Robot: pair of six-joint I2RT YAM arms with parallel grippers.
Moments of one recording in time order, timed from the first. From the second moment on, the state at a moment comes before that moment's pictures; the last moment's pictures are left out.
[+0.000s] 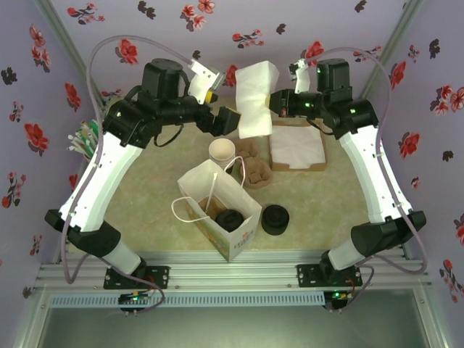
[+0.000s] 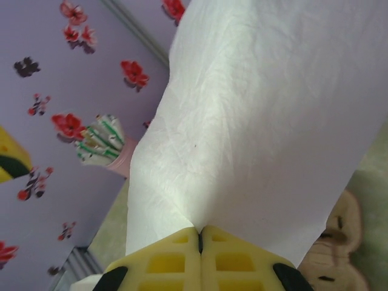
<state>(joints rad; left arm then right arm) -0.67 1.58 2.11 -0.97 0.32 0.01 0.32 1.52 1.87 -0.87 -0.61 0.36</state>
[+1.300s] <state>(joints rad) -0.75 1.72 2.25 -1.12 0.55 0.31 0.43 1.47 1.94 -0.88 -0.94 0.43</state>
